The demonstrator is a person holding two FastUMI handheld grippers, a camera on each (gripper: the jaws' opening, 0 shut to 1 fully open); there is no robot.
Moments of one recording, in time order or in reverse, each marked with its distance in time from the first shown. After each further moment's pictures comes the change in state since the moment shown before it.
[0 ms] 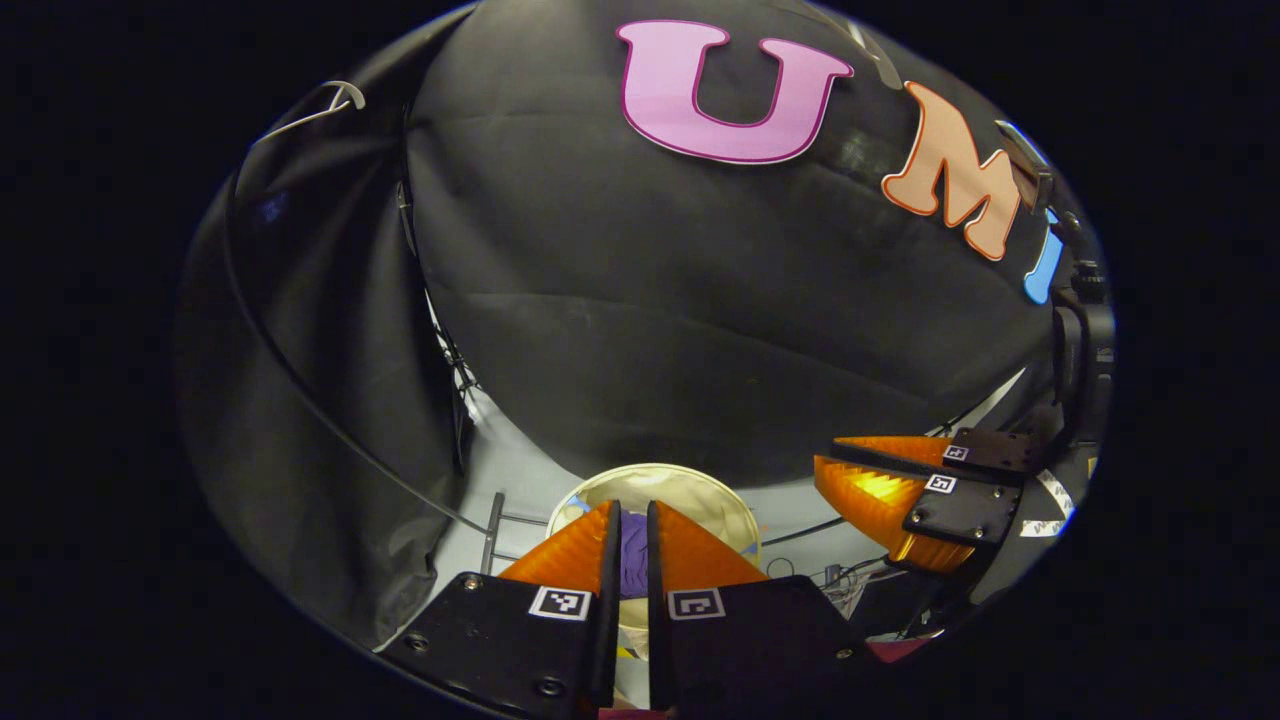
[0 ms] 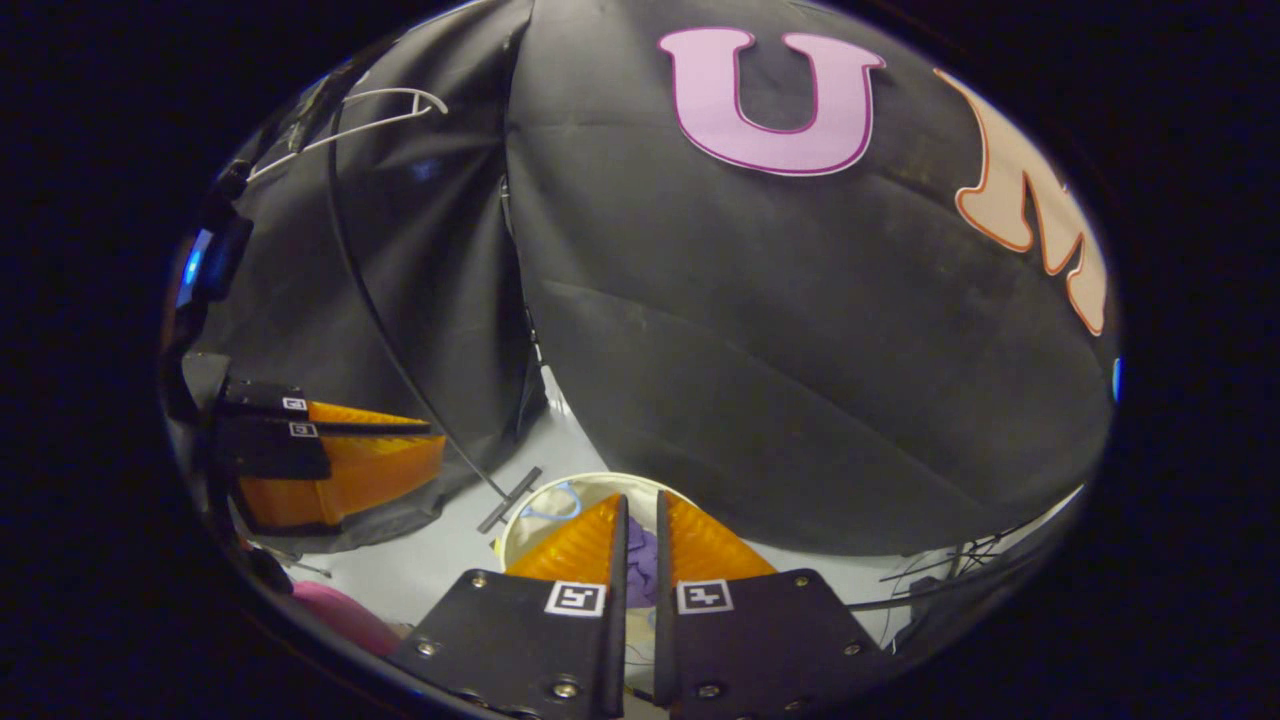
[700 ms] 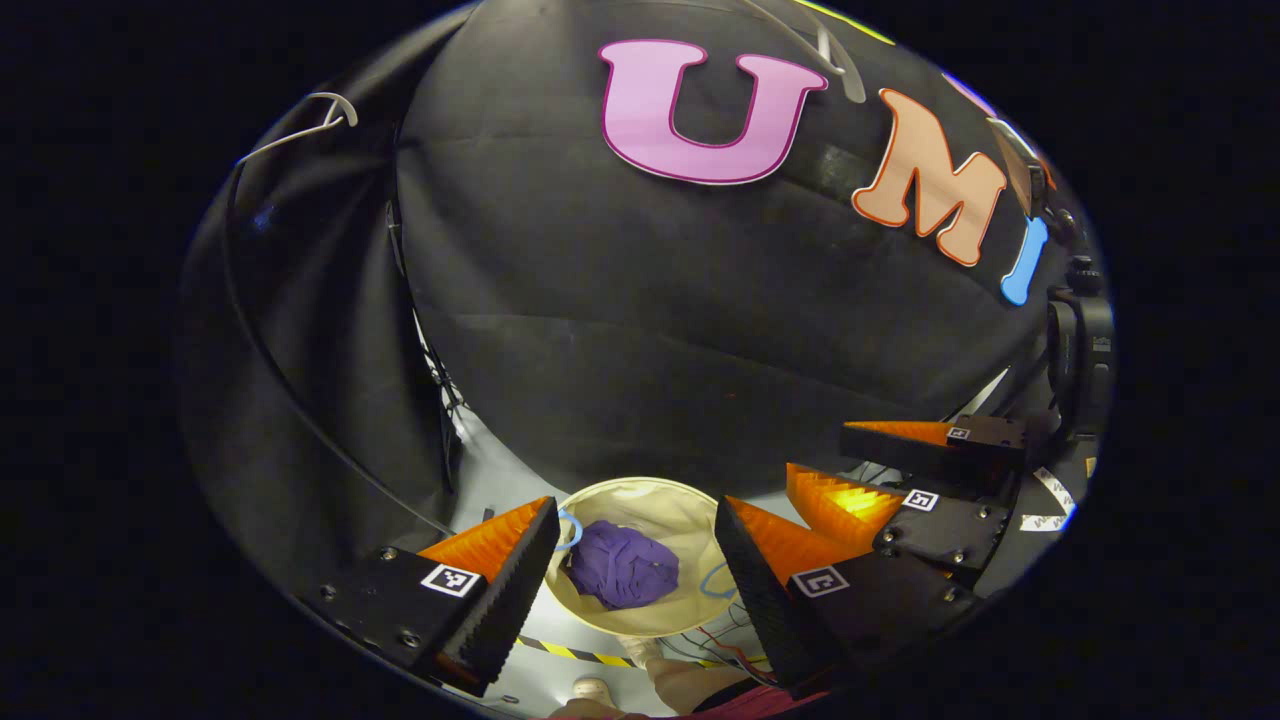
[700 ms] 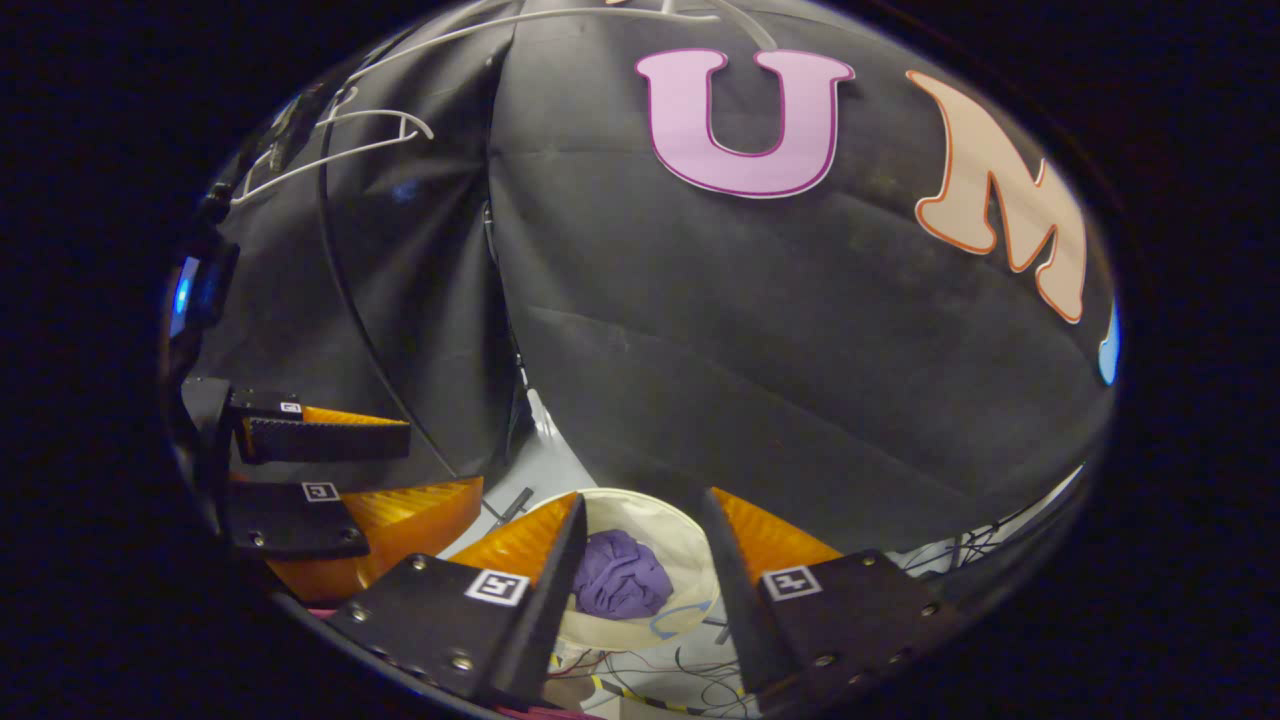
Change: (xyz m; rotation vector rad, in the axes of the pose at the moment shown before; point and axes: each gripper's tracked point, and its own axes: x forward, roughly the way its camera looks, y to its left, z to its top) left arm -0.033 -0.033 0.019 0.031 -0.073 -0.038; right arm -0.028 0.001 0.011 0.044 -0.072 -0.062
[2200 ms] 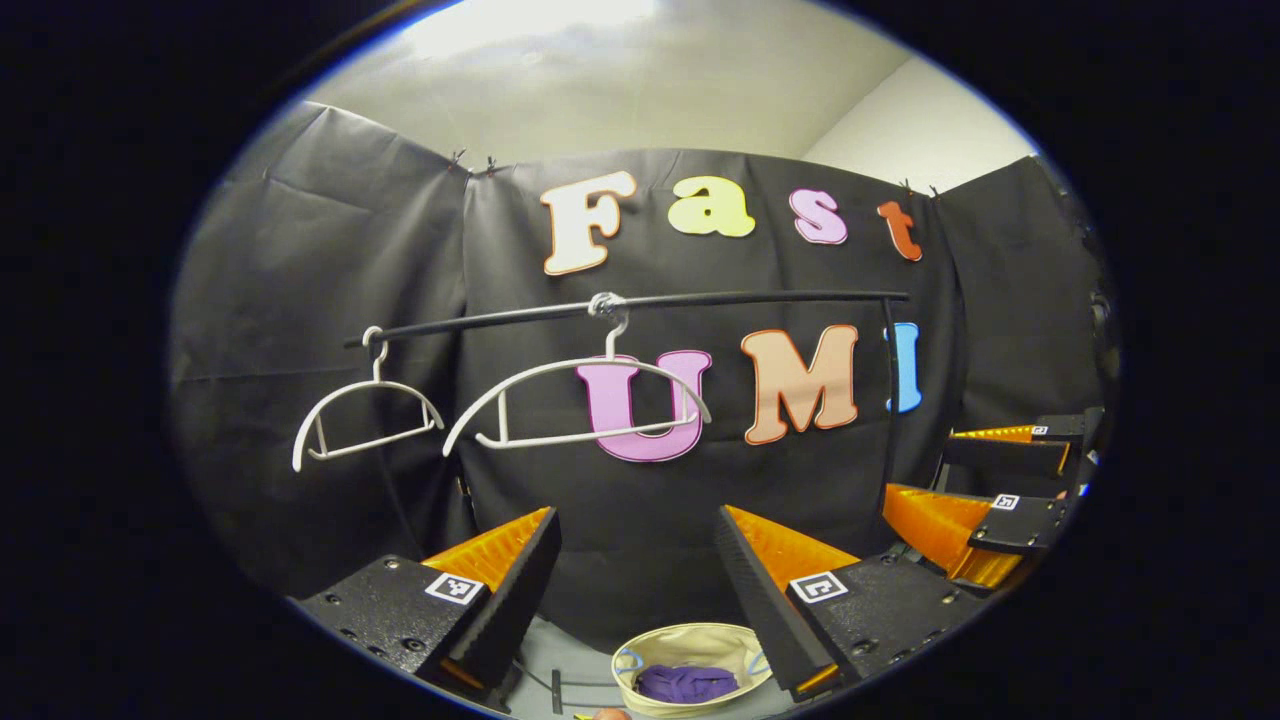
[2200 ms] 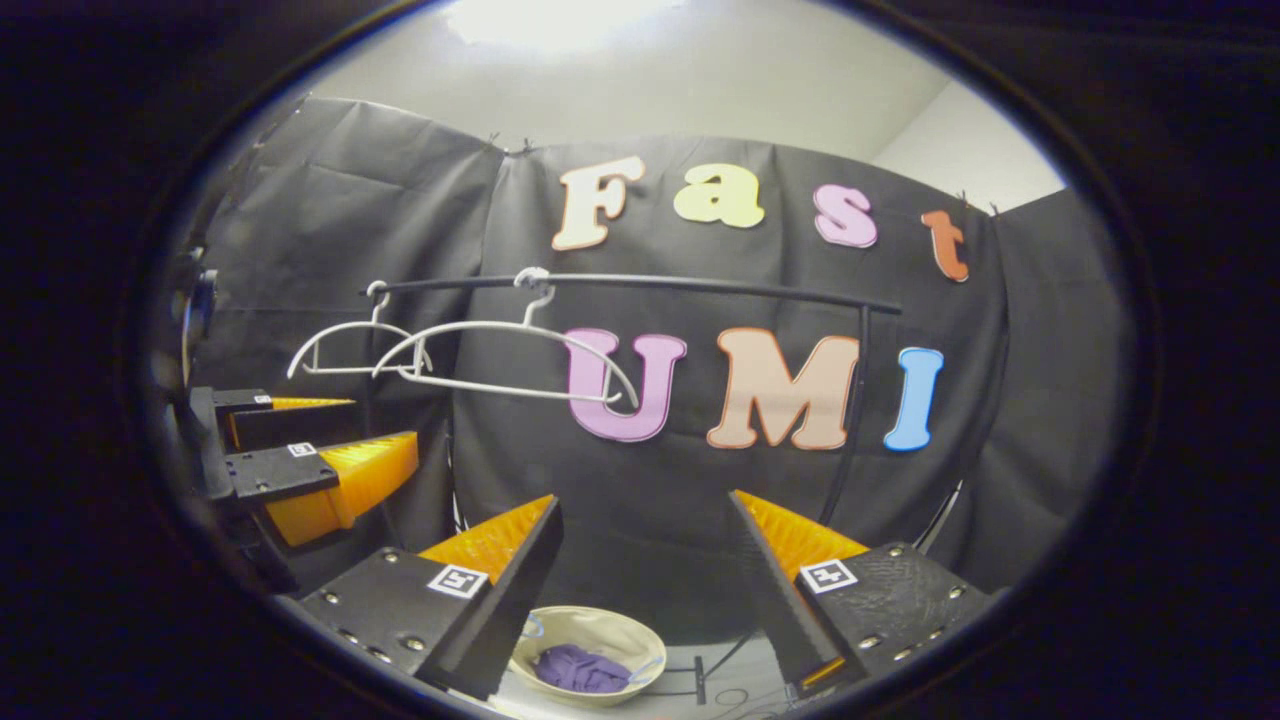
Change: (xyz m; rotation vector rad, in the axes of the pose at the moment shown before) left arm -0.325 -0.035 0.097 0.268 -0.759 -0.043; right arm -0.374 0.033 0.063 0.102 -0.659 -0.365
